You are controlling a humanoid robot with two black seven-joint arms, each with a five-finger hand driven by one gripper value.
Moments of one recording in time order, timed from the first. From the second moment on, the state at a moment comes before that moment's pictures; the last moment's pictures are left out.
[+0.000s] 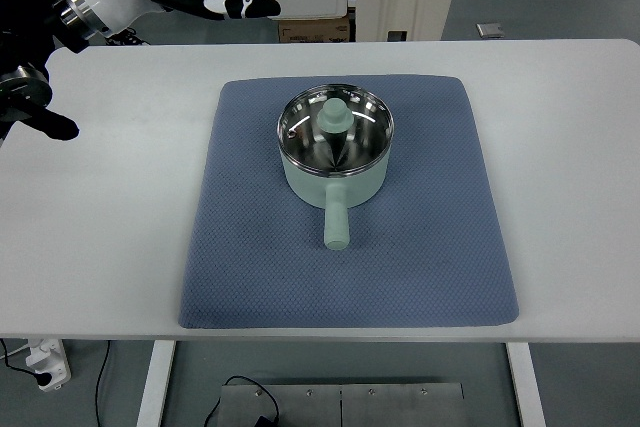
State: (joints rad) left arm -1.08 0.63 -0.61 -1.30 0.55 -0.42 -0.39; right arm -0.03 0.00 0.39 0.16 -0.46 -0.10 -0.09
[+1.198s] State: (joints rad) left arm -1.33 0.59 -0.31 -1.44 1.20 -0.61 -0.39; right arm -0.03 0.00 0.39 0.16 -0.46 -0.10 -0.09
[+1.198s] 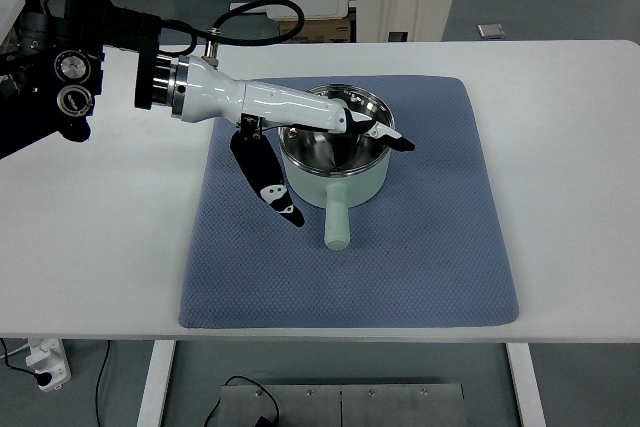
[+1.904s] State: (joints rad) left arm -1.35 0.50 -0.22 -1.43 1.43 -0.61 -0.39; right arm -0.03 0.00 0.39 0.16 -0.46 -0.10 -0.09
